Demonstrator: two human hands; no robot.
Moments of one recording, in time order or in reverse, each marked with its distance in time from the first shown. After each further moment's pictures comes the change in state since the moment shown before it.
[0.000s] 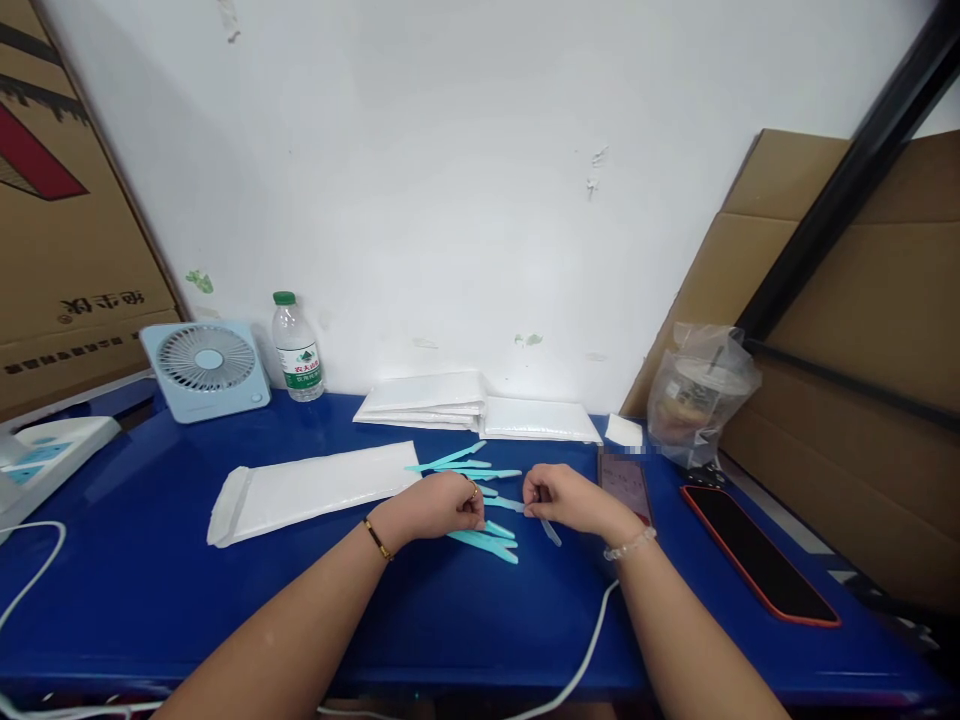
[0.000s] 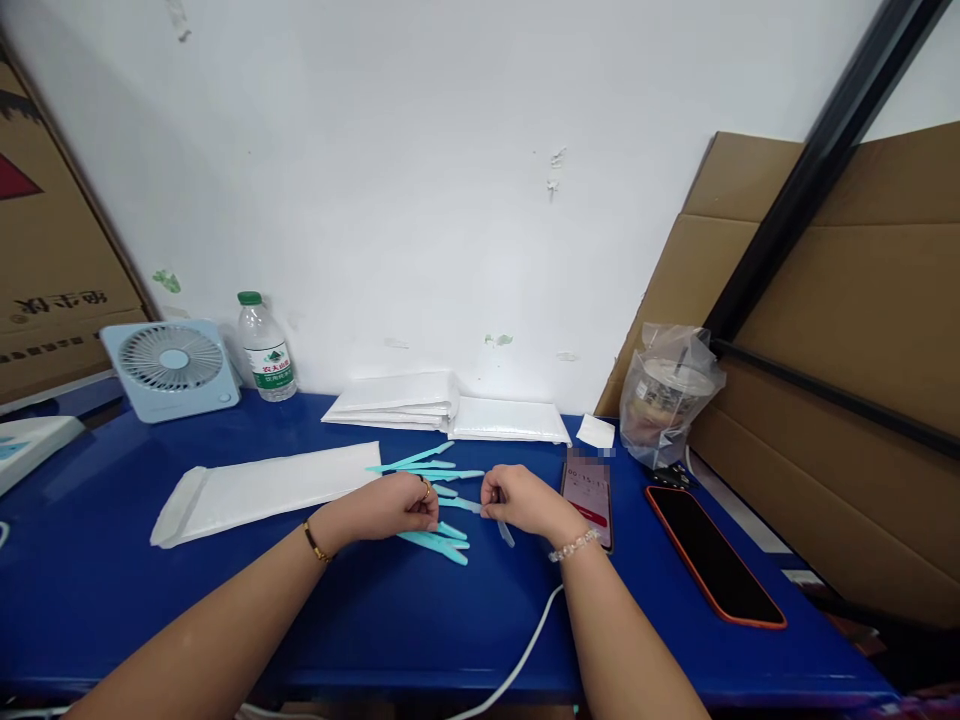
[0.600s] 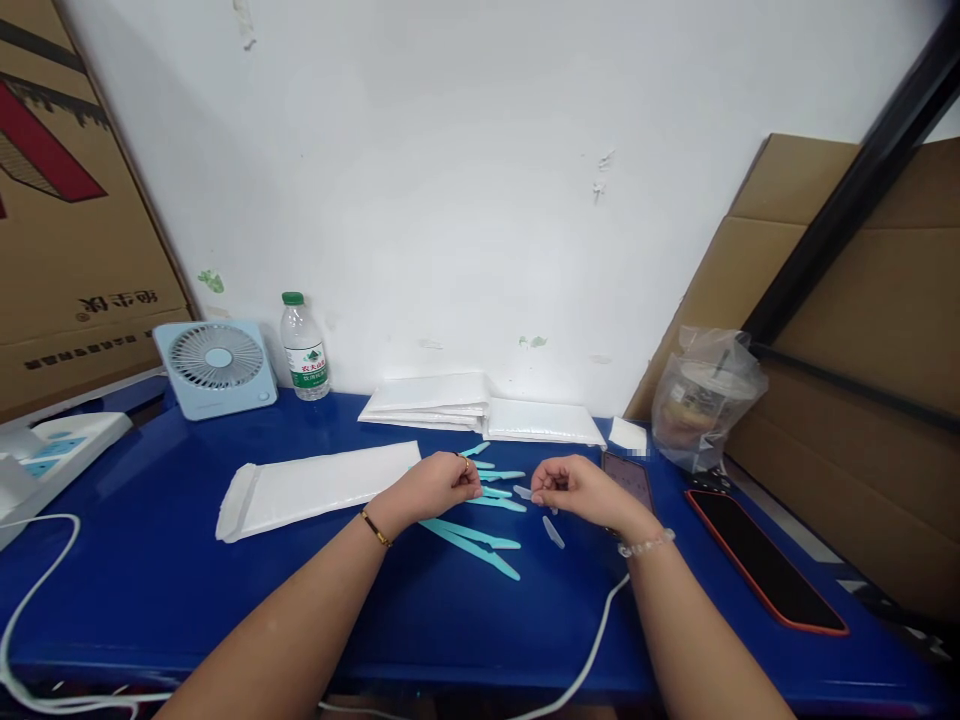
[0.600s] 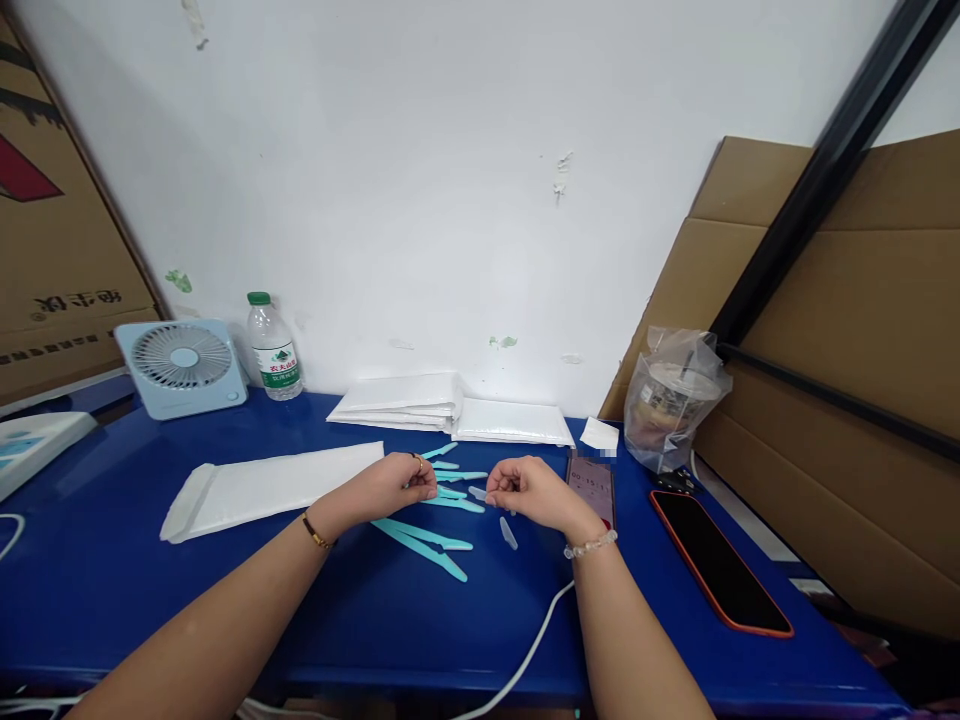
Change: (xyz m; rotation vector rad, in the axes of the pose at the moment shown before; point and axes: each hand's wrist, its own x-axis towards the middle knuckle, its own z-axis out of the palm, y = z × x) left_hand 0.001 -0.006 -0.012 0.030 0.192 -0.052; right_hand -0.004 -0.006 -0.013 0.224 0.000 0.033
